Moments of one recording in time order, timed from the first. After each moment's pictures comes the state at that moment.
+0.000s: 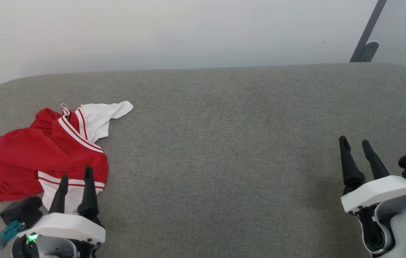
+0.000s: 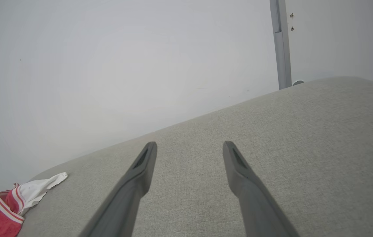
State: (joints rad) left arm -0.07 0.13 0.03 0.21 -0.56 -0.03 -0.13; right arm -0.23 -0.17 -0.01 0.38 0.58 0.13 -0.13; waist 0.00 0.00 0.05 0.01
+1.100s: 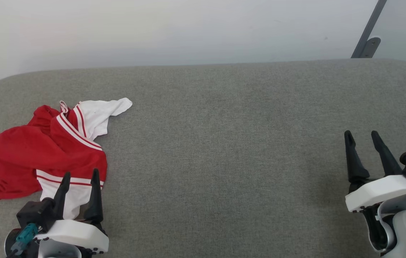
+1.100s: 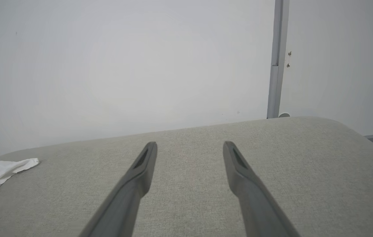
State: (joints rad) left arm -0.05 0.14 0.02 0.23 -0.29 -0.09 -0.21; right arm -0.24 -0.20 0.00 0.37 0.39 0.13 -0.21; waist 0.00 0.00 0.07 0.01
